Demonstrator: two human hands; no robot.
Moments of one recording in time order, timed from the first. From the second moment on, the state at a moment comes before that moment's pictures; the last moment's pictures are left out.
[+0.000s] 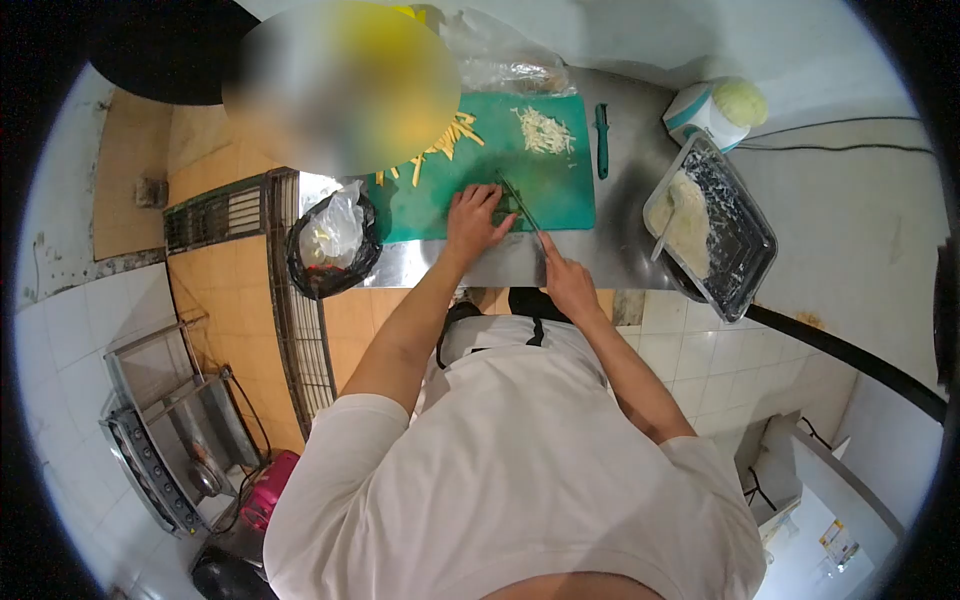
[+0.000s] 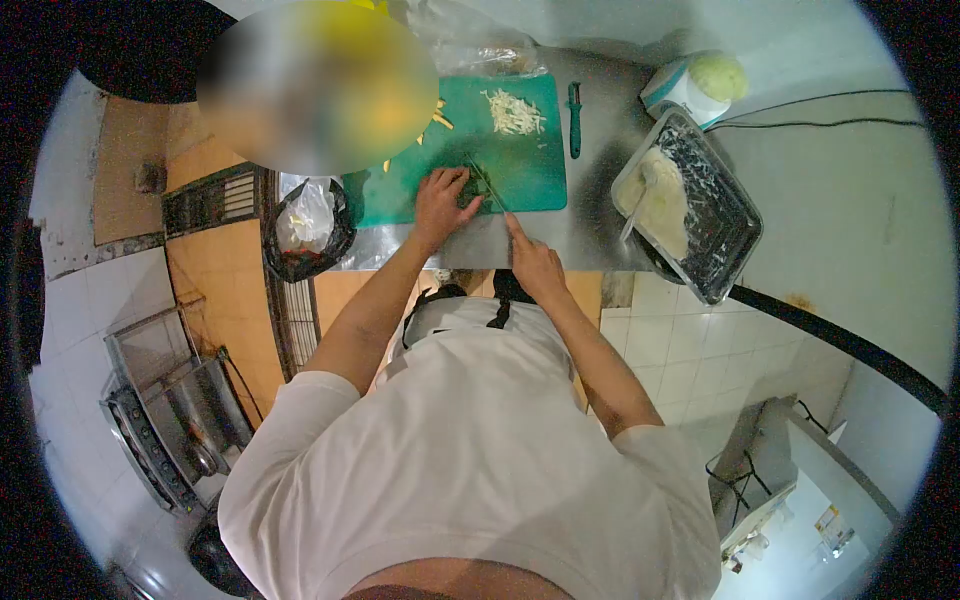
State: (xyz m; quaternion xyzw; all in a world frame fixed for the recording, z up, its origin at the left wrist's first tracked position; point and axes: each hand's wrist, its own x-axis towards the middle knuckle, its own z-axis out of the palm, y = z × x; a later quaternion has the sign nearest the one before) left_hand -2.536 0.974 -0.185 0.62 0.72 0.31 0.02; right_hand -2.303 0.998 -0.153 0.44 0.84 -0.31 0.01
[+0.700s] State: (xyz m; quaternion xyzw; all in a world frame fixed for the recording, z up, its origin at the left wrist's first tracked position) left_hand -2.534 0.980 -0.216 0.60 0.72 0.34 0.00; right_hand -2.279 1.011 -0.140 0.42 0.85 -0.32 0.02
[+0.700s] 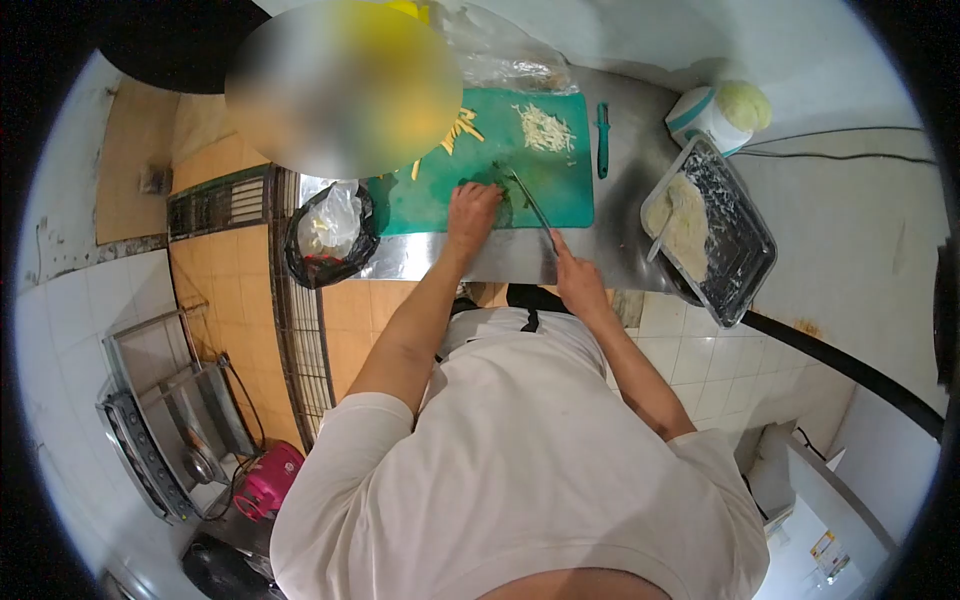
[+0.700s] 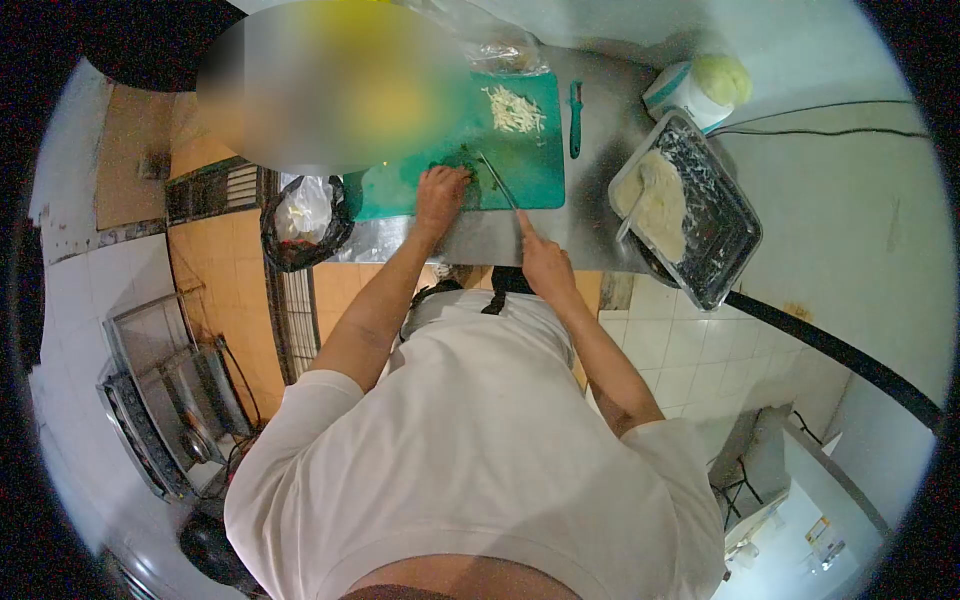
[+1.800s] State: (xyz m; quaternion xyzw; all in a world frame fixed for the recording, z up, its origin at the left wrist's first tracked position) left_hand -2.534 0.993 -0.212 0.50 0.75 0.43 0.04; right_hand -2.308 1.016 -0.121 0.42 0.82 -0.39 -0.05
